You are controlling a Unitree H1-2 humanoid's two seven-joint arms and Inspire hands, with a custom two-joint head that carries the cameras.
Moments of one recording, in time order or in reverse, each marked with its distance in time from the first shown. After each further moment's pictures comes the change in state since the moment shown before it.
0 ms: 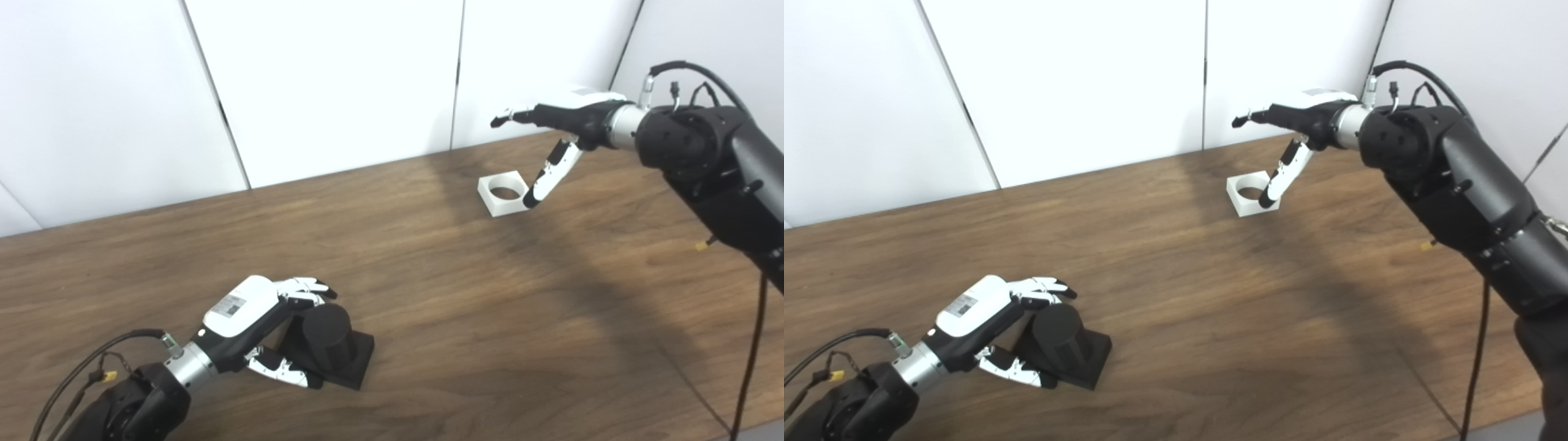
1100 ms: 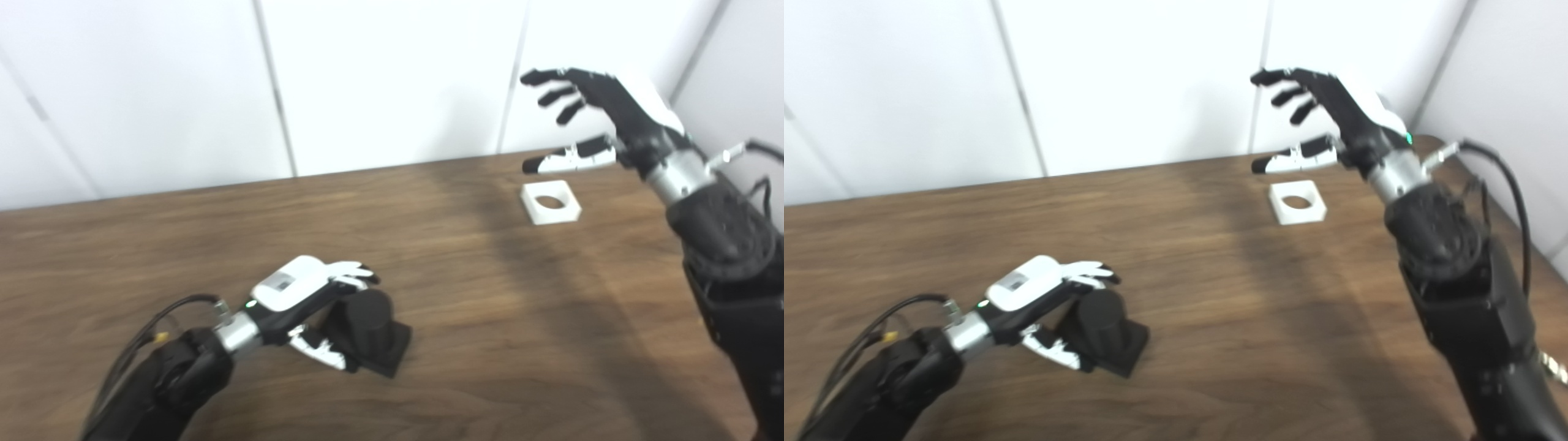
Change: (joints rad) left arm 0.007 -0.066 0.101 -0.013 0.069 0.001 -0.121; right arm 0.189 0.270 -0.283 -0.245 0.168 -0.006 -0.478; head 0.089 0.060
